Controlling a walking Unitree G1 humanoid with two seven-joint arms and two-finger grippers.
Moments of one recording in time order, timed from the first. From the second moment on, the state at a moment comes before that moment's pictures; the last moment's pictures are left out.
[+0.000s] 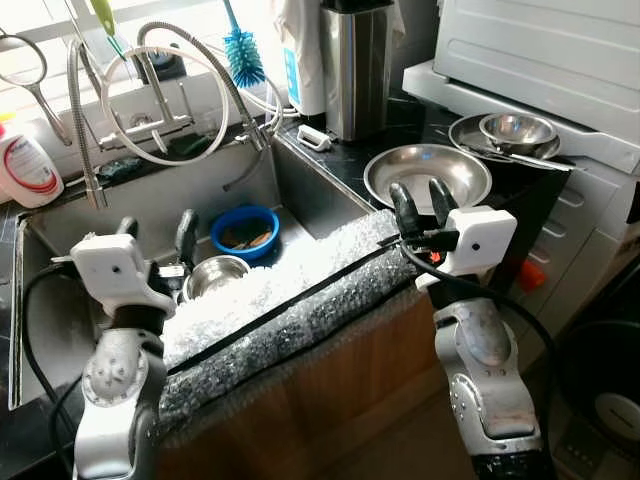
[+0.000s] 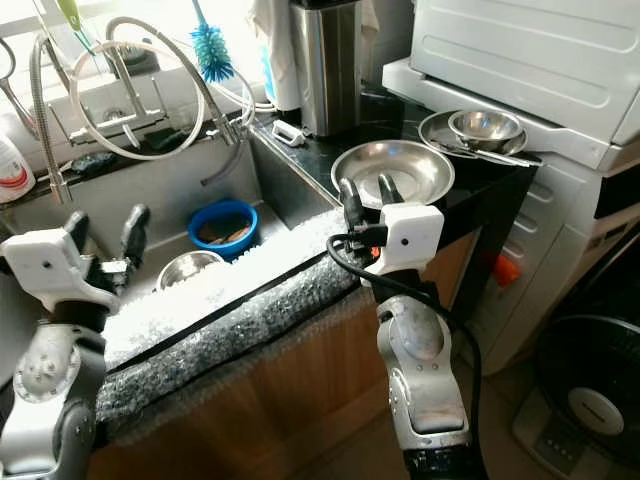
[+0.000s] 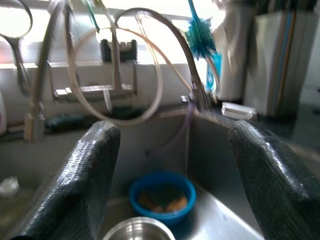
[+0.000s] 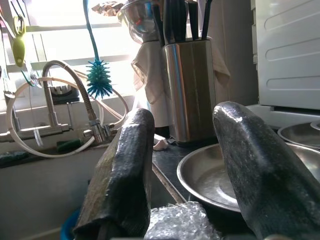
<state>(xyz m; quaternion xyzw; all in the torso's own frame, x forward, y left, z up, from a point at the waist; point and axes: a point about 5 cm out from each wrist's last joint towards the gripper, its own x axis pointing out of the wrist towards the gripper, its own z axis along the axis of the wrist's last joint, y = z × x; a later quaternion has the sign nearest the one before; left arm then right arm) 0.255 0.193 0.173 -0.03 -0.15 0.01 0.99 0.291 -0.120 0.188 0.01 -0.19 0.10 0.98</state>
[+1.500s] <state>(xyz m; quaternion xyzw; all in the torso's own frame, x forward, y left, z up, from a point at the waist) 0.259 0.190 0.182 -0.03 -0.17 0.01 0.98 0.290 -0.131 0.172 0.02 -0.16 0.07 0.98</state>
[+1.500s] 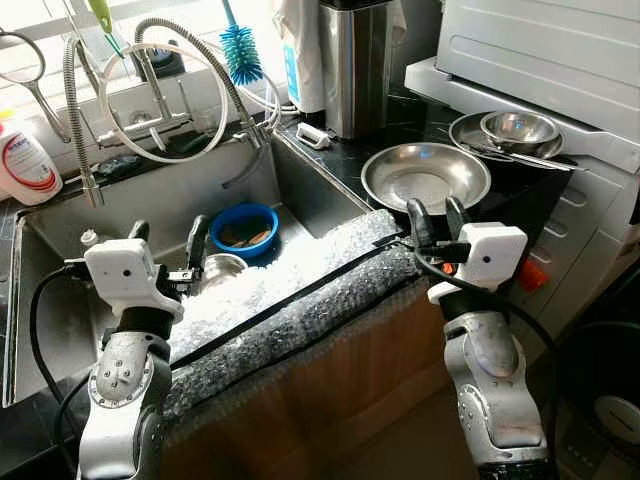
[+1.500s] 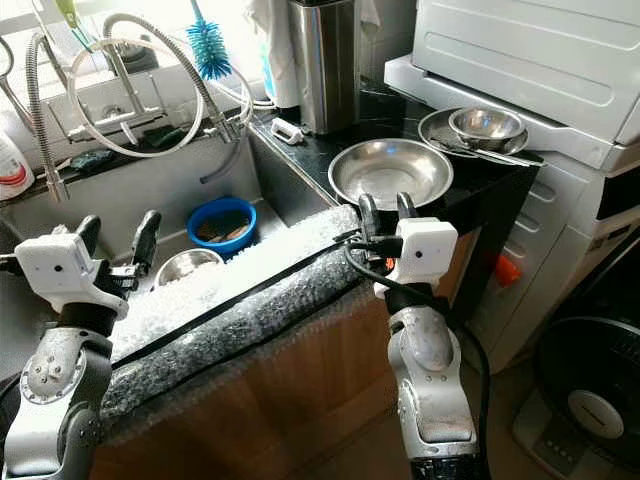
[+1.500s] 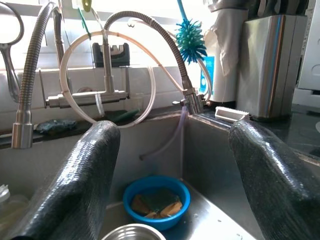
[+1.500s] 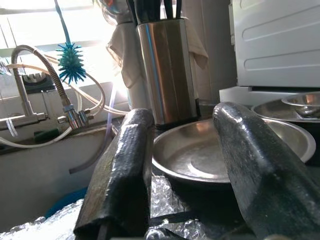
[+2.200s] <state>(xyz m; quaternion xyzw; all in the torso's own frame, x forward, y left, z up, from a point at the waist) 0.260 0.190 0.184 -0.03 -0.18 0.01 0.98 0.292 -0.128 0.171 0.02 -0.16 0.08 0.98</state>
